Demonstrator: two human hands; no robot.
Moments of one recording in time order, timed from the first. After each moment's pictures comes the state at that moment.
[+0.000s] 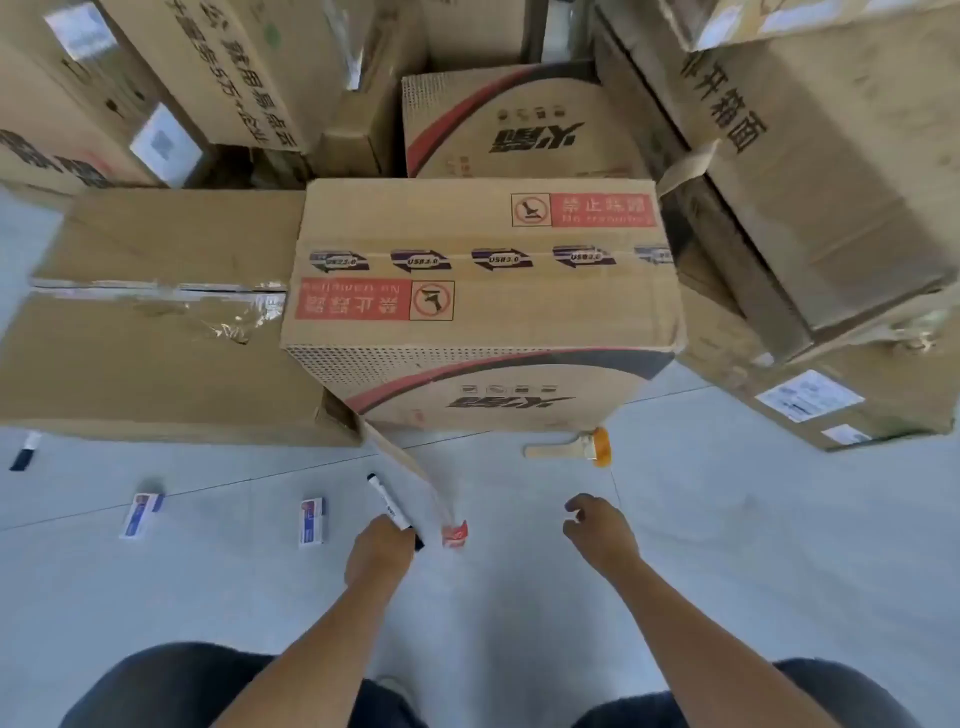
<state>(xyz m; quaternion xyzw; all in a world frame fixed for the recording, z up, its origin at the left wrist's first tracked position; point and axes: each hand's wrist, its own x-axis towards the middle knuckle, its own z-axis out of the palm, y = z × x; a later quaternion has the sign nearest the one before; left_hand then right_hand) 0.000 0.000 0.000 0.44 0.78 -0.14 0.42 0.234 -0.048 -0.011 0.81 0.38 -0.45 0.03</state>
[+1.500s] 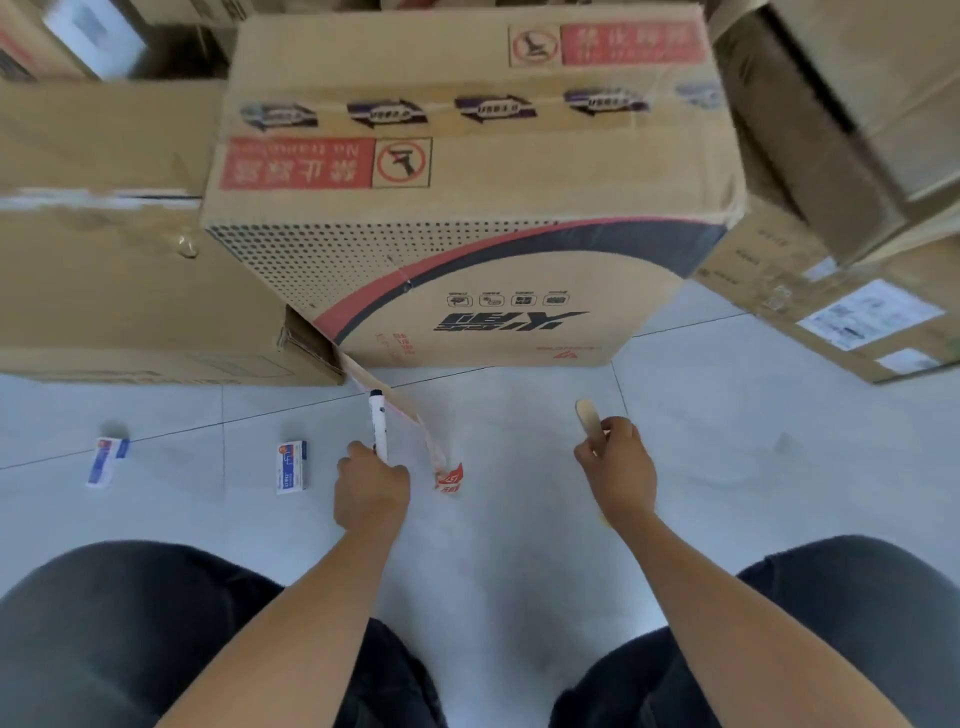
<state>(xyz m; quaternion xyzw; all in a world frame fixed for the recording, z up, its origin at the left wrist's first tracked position) 0.008 -0.012 -0.059 0.43 0.84 -0.01 0.33 0.234 -0.067 -0.071 0.86 0.37 -0.32 -0.12</state>
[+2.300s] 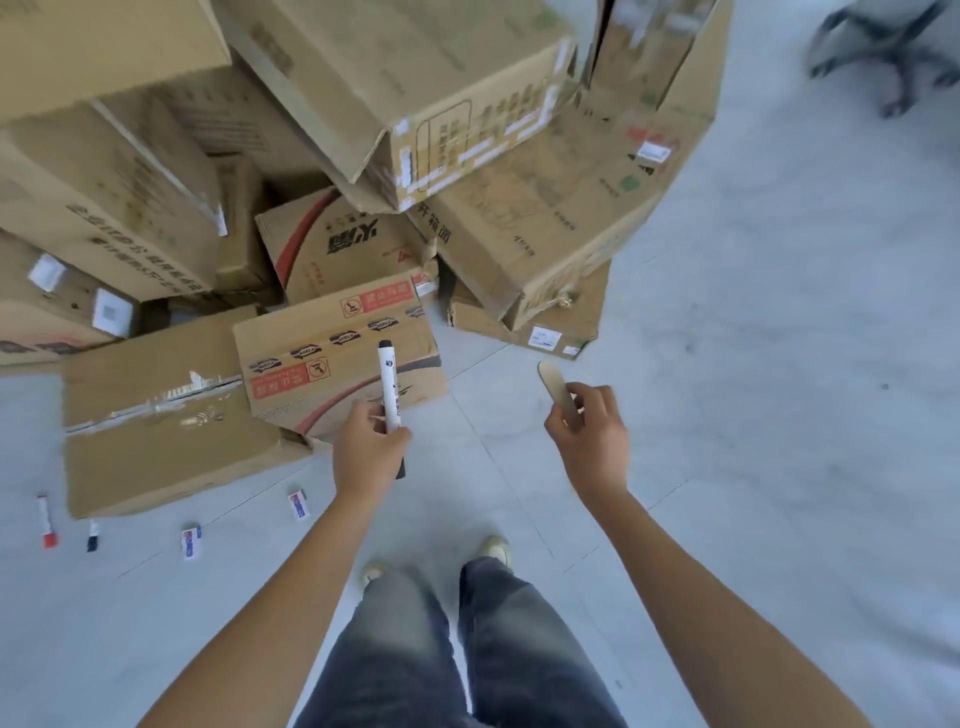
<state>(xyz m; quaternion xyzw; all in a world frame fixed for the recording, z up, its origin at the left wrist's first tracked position) 0.154 -0.095 0.505 0.59 0.65 0.10 0.47 0.318 -0.215 0.492 0.89 0.28 -0.12 -0.35</state>
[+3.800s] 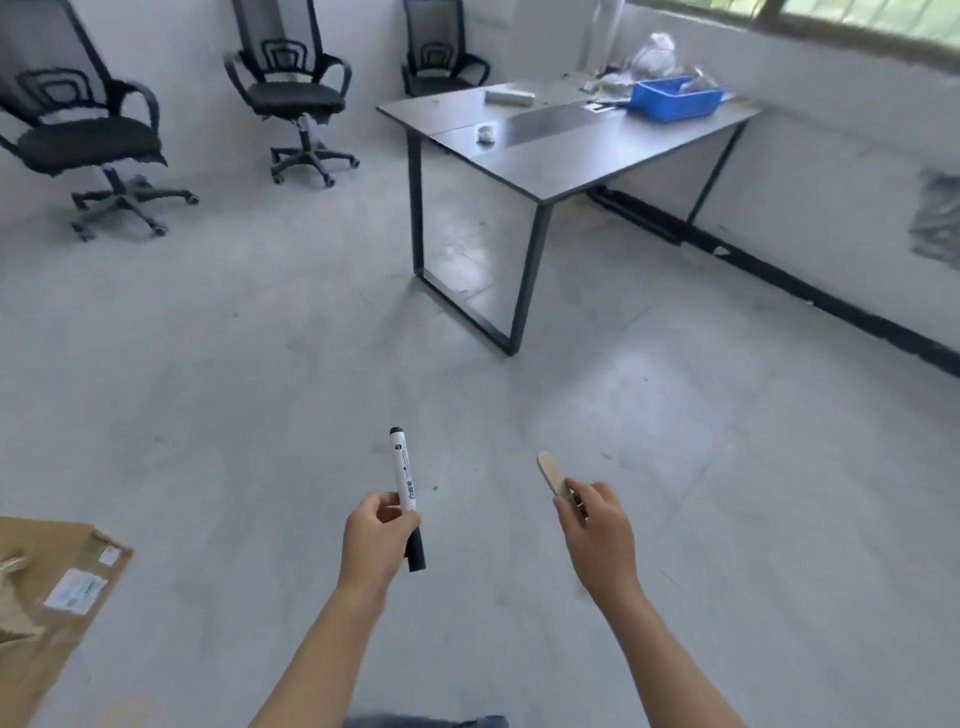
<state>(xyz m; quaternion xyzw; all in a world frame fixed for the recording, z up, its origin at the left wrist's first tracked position) -0.039 -0.369 0.575 0.75 -0.01 -0.33 0.58 -0.191 -0.516 0.566 0.81 -0.46 0.20 -0.32</state>
